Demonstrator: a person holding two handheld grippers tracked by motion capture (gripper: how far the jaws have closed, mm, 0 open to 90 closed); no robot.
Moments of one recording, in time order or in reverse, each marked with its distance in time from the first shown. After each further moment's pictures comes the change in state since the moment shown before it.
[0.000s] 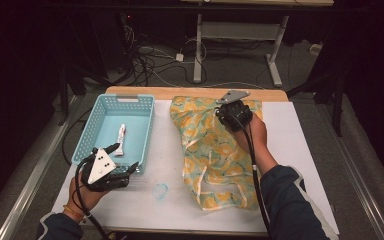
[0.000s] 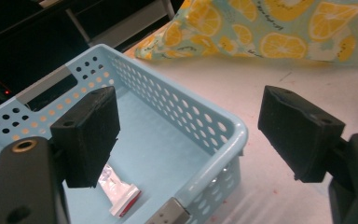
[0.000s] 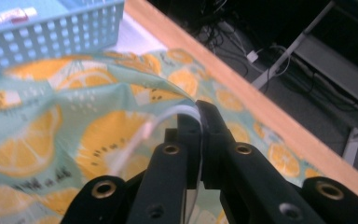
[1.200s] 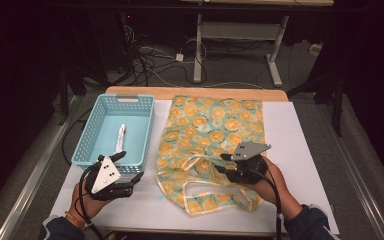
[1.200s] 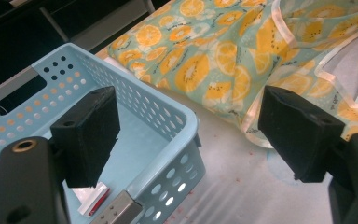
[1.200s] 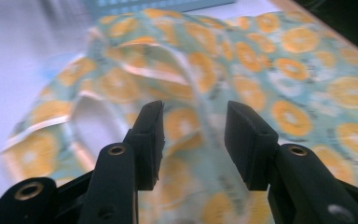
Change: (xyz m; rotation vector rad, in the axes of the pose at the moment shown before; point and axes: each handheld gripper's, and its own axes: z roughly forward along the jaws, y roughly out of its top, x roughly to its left) left arm -0.019 -0.001 -0.005 0.014 -0.068 0.029; right arm 0.060 -0.092 -0.062 -0.034 0.347 -0.094
